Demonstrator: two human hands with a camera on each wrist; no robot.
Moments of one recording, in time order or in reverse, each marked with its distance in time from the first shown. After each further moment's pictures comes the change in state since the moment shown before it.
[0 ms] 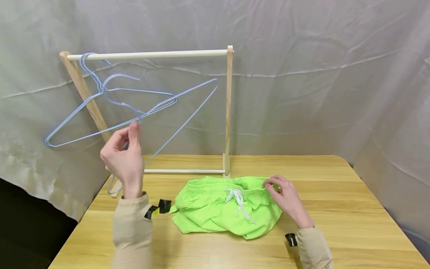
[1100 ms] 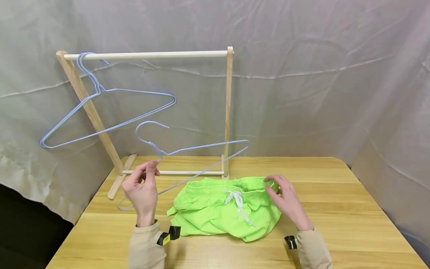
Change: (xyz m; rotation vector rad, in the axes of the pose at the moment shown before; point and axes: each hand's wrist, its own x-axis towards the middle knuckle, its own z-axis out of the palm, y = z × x) left_hand -0.060 -0.067 -0.010 -0.197 -0.096 0.246; right_hand -0.001 0.002 0.003 0.001 0.078 -0.049
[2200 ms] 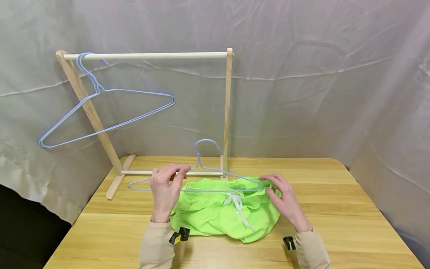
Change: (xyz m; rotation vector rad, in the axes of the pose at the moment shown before) left_hand -0.024 -0.011 0.027 0.166 -0.367 0.219; right_hand 0.000 0.004 0.002 0.067 0.053 -0.187
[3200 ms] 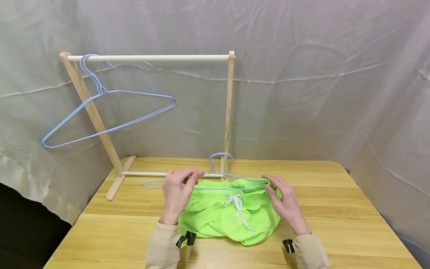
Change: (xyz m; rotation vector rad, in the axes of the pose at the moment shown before) left_hand -0.006 0.010 0.014 0.008 -0.156 -0.011; right_hand 0.004 -0.008 0.007 -0.007 0.134 -0.140
